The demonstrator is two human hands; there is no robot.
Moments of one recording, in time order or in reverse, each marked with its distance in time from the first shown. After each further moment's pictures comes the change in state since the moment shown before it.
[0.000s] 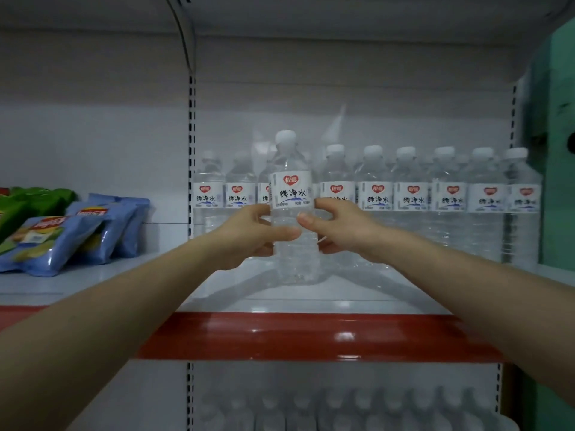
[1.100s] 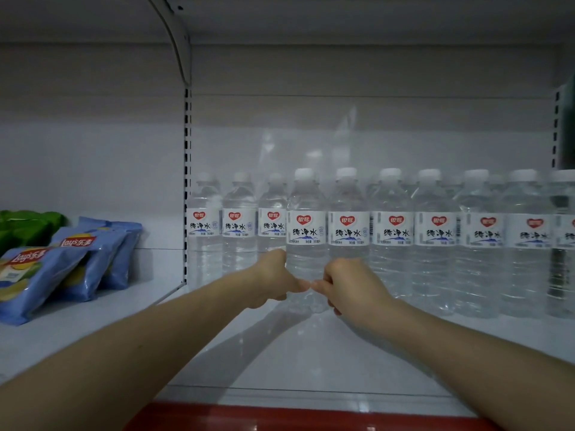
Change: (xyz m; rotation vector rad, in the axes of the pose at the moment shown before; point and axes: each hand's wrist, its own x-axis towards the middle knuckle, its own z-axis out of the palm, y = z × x) left_hand 0.079 -0.026 0.021 0.199 -0.006 -0.249; right_hand 0.038 0.041 0.009 -0.661 0.027 0.047
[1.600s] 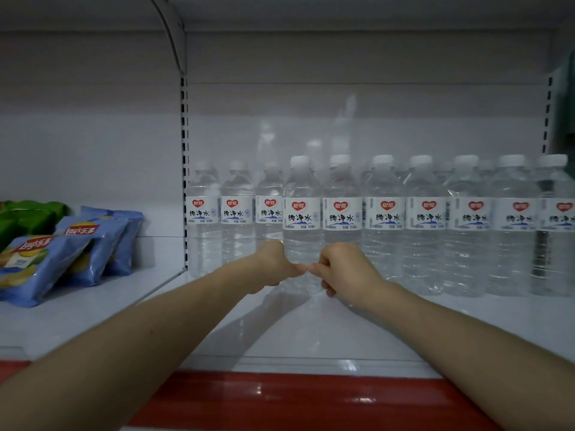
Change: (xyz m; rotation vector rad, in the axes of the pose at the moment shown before) left_hand -0.011 0.006 0.008 0.177 0.094 -0.054; right_hand 0.001 0.008 0.005 0.170 0.002 0.023
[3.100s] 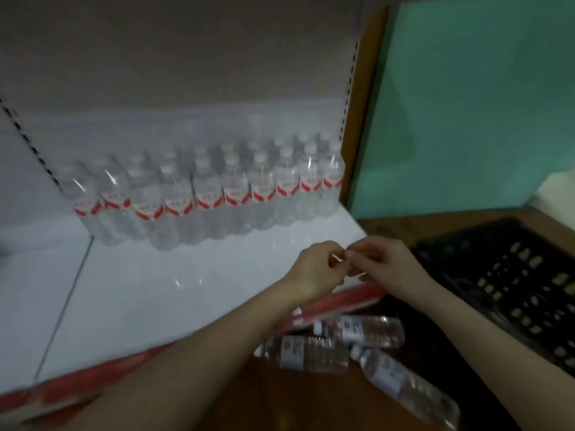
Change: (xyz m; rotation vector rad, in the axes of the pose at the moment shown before) left_hand -0.296 -0.087 0.384 -0.206 -0.612 0.214; right_hand -0.445 0.227 0.077 0.501 -0.015 0.515
